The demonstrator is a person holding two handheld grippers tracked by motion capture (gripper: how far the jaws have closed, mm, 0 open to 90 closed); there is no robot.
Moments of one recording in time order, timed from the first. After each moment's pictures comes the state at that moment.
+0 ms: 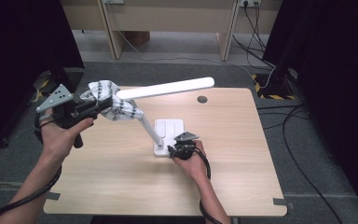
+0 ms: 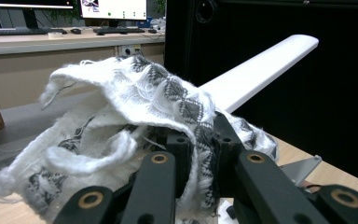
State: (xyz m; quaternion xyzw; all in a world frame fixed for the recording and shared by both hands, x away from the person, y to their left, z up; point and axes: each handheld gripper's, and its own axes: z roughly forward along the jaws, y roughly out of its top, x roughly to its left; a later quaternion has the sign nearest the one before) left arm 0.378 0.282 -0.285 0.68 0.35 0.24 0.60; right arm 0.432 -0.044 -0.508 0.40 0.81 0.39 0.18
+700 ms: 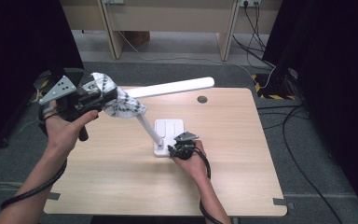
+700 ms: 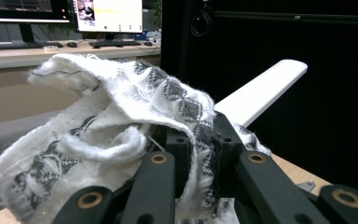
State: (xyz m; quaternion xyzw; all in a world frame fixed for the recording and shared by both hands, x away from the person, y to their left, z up) left arm 0.388 0.268 -0.268 0.67 0.34 0.24 0.62; right arm 0.433 -0.044 -0.508 0.40 0.81 0.40 0.18
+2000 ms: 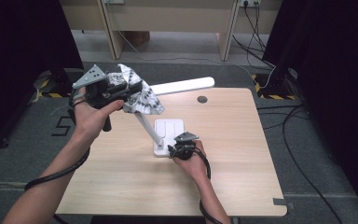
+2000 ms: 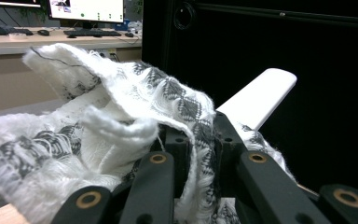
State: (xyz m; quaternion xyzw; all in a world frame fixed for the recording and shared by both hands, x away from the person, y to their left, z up) left arm 0.418 0.213 -0.259 0.68 0.33 0.20 0.62; right arm 0.432 -0.044 -0.509 0.40 0.81 0.40 0.18
